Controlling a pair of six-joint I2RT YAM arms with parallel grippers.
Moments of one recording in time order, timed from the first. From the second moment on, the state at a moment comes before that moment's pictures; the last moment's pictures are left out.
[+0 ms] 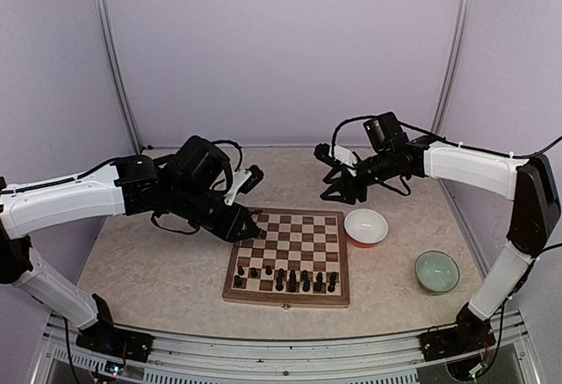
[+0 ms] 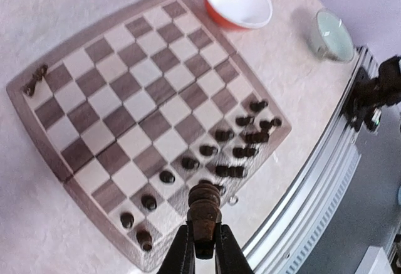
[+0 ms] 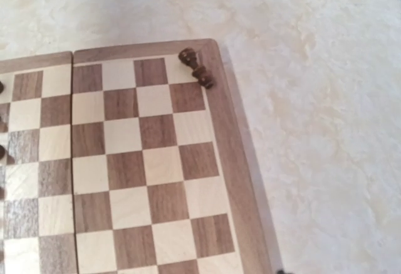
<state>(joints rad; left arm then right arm) -0.95 1.42 1.20 -0.60 0.16 -0.35 0.55 1.67 1.30 -0.41 -0.54 -0.64</state>
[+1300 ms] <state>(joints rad) -1.10 1.79 1.33 -0.95 -0.02 -0.28 0.55 1.67 1.28 -0.42 -0.54 -0.69</state>
